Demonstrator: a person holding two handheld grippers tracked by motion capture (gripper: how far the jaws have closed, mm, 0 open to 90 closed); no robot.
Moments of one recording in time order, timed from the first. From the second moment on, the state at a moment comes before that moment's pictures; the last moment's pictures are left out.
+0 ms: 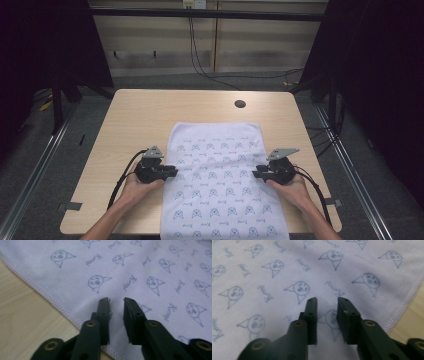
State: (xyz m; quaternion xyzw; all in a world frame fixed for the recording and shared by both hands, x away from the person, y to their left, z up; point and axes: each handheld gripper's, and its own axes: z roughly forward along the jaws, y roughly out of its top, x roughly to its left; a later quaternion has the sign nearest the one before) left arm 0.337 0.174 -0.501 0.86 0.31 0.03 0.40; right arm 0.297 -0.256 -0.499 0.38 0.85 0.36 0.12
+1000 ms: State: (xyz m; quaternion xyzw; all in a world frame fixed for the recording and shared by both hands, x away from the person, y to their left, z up) left arm 0.263 0.159 -0.494 0.89 0.26 -0.04 0.37; right arm 0.201 -0.267 -0.495 0.40 0.84 0.36 0.03
